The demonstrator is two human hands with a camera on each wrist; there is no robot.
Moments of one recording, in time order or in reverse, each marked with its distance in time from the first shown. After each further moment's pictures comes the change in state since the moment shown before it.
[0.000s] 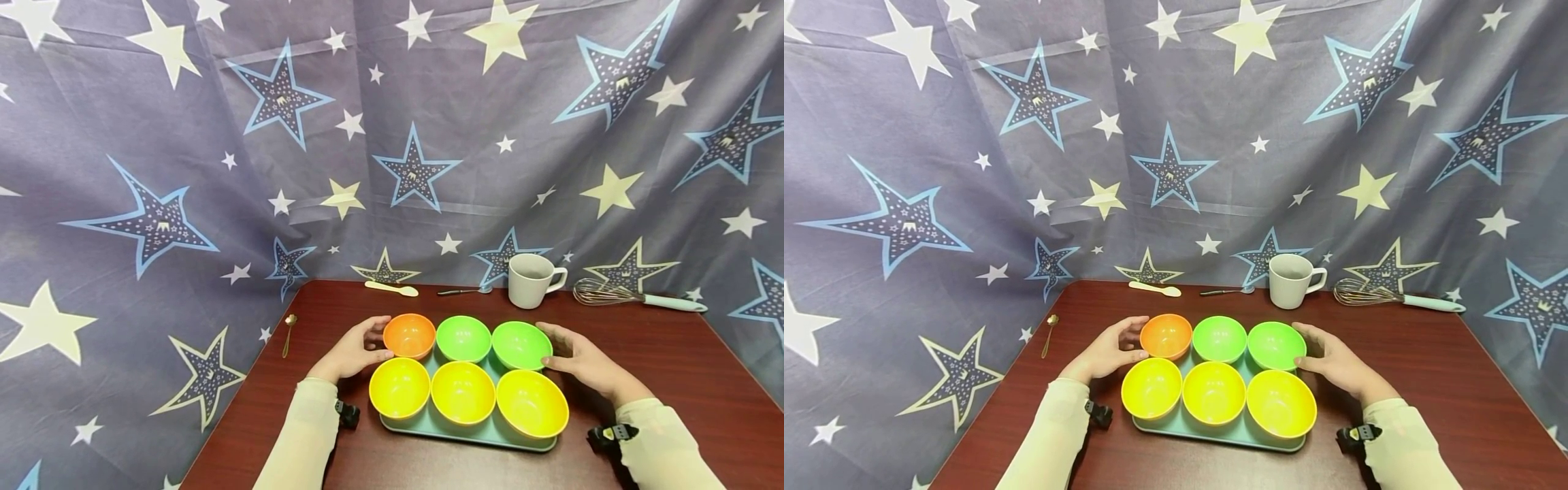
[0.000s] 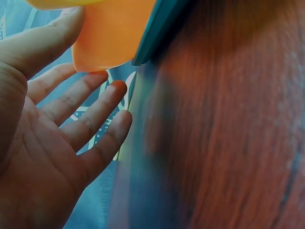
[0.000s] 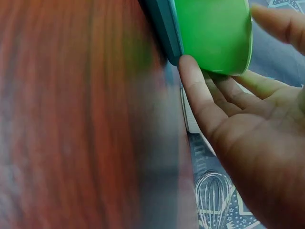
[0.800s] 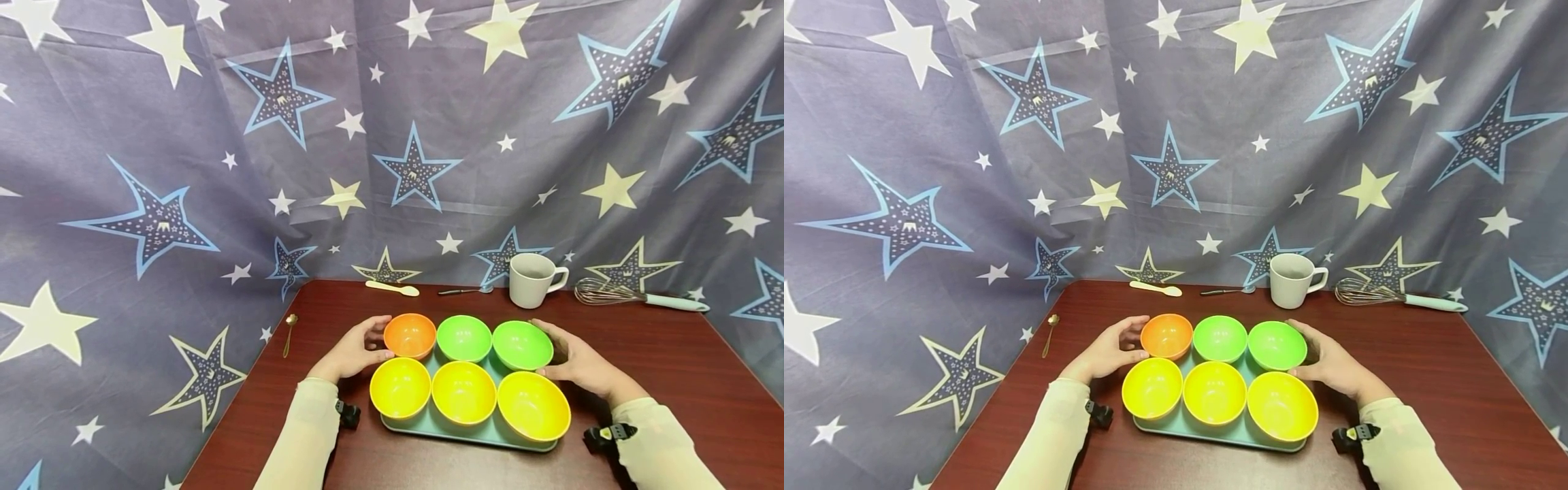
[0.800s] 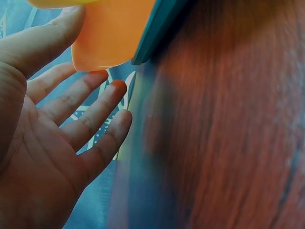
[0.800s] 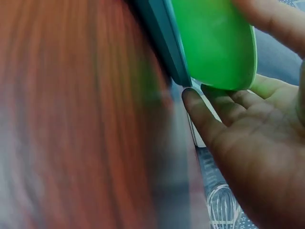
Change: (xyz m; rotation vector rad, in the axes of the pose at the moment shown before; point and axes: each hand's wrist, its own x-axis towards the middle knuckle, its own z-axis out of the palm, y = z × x) left_hand 0.000 0.001 0.001 -0.015 0.008 0.014; right_hand 0.005 0.014 0.004 0.084 -0.054 -0.111
